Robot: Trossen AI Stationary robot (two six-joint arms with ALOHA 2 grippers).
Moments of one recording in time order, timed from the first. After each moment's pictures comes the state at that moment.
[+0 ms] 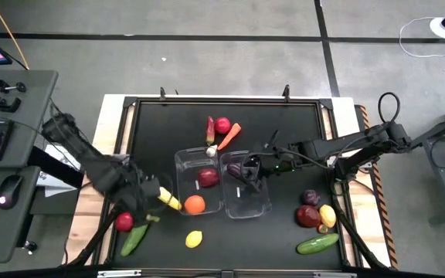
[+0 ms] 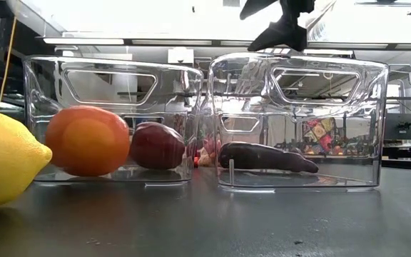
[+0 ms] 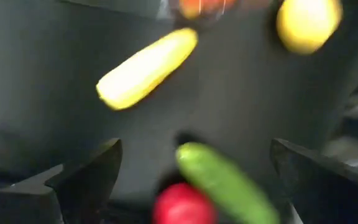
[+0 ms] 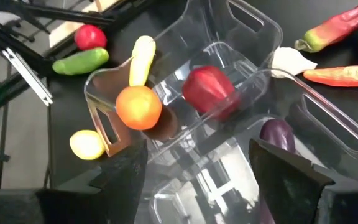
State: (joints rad) left arm -0.71 1.29 1.13 -1.24 -0.11 -1.01; right arm 0.18 1.41 1.13 -0.44 0.15 0.65
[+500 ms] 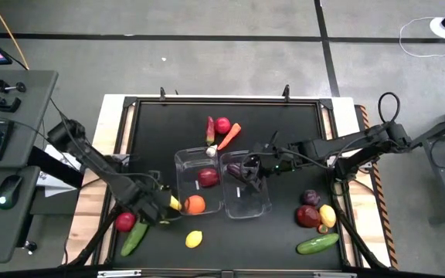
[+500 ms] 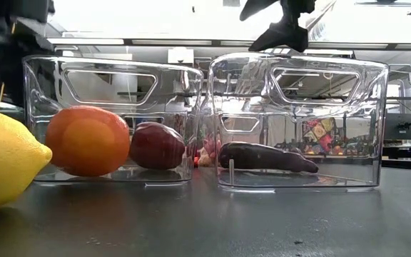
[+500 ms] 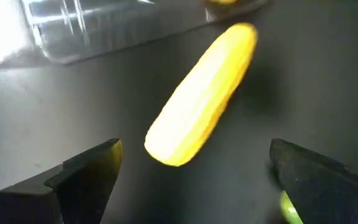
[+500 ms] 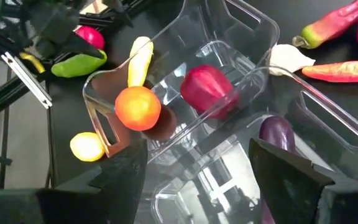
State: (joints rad) left arm -0.68 1.42 0.94 -1.07 -0.28 -0.59; right arm 0.18 1.41 1.13 -0.44 0.16 0.68
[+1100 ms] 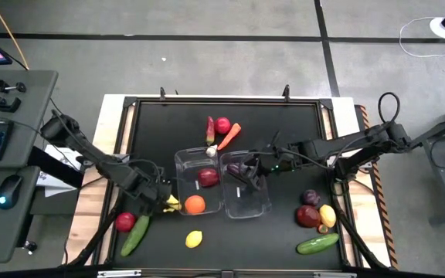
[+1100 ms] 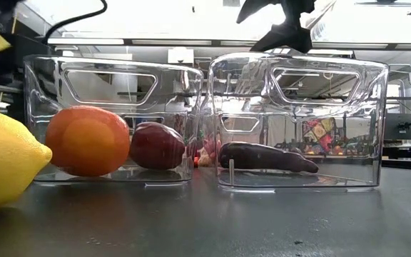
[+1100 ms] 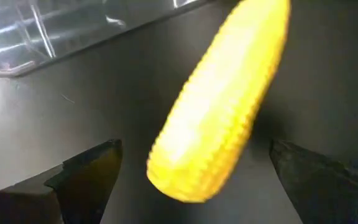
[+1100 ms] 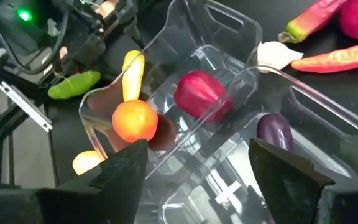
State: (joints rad) left arm -0.55 1.28 0.63 -0.73 -0.19 -0.34; right arm 0.18 1.41 1.13 -0.44 0.20 0.80
